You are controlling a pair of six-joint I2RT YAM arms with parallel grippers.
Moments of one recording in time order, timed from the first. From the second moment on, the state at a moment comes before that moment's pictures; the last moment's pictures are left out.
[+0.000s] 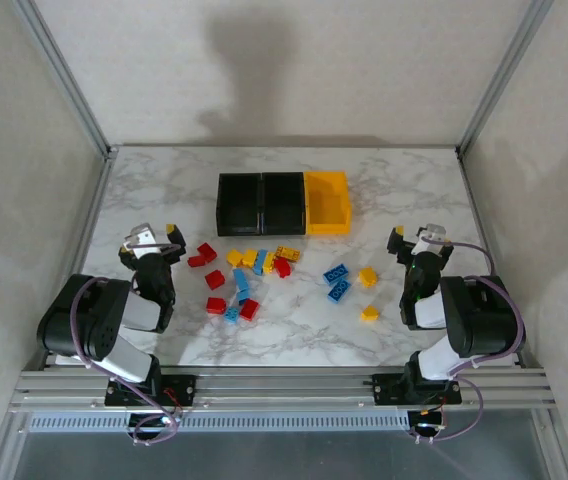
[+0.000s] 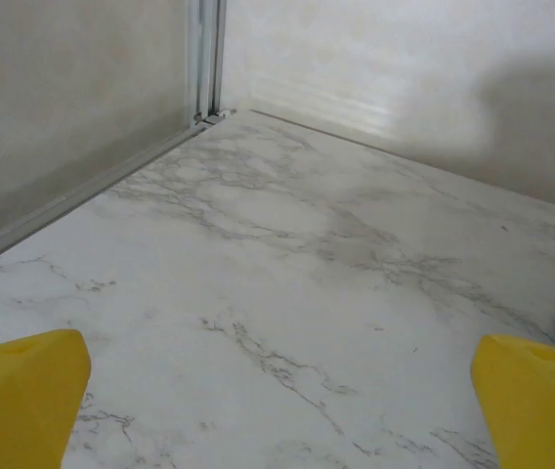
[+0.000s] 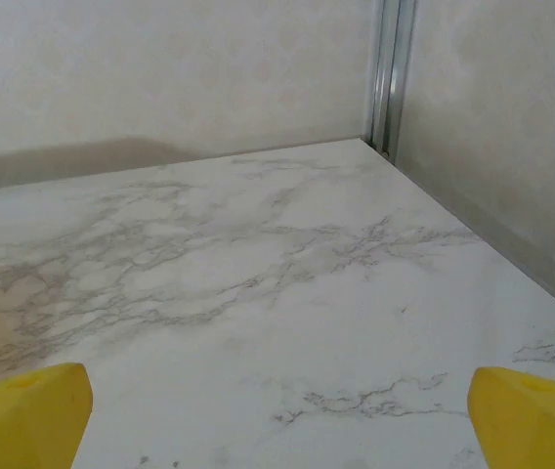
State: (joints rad) left arm -0.10 1.54 0.19 1.22 -0.48 -0.22; right arm 0.06 1.54 0.19 1.21 0.29 0.08
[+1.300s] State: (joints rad) left arm -0.10 1.49 0.23 1.11 -0.48 -0.21; right arm 0.07 1.51 0.19 1.18 0.29 0.07
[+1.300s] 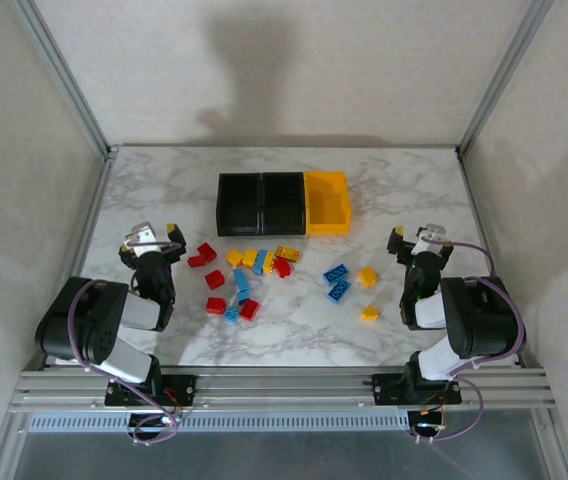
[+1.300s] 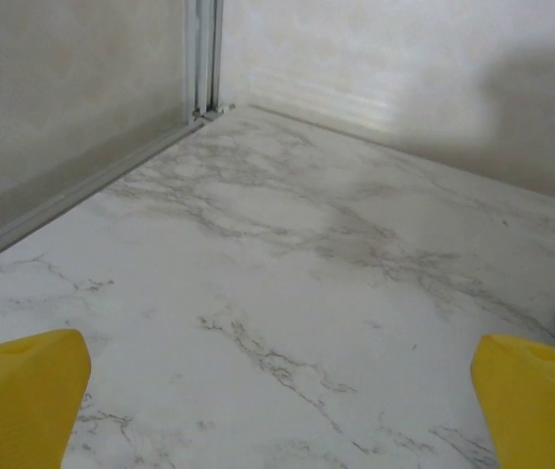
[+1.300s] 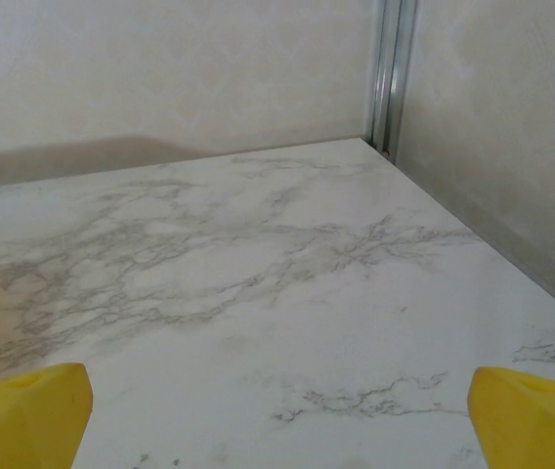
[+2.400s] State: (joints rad) left arm -0.27 0.91 0.58 -0.09 0.13 -0.78; right arm 0.14 1.19 0.93 -0.57 0.00 0.56
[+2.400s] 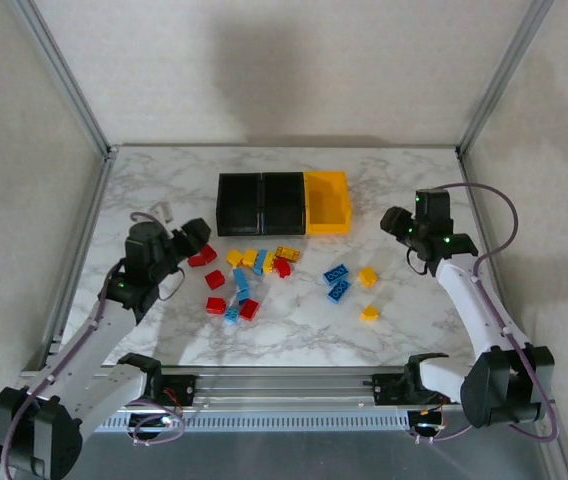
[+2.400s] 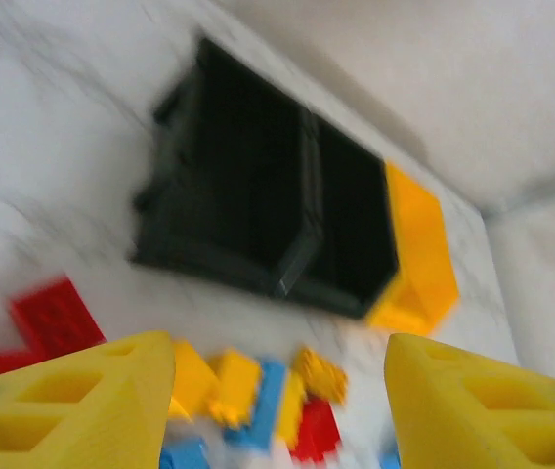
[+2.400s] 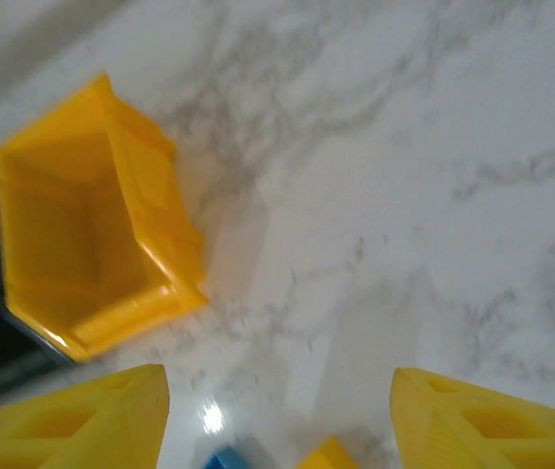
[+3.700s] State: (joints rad) left arm -0.87 1.19 0.56 -0.05 0.01 -0.86; right arm 0.34 1.55 0.87 -0.60 0.08 0.51
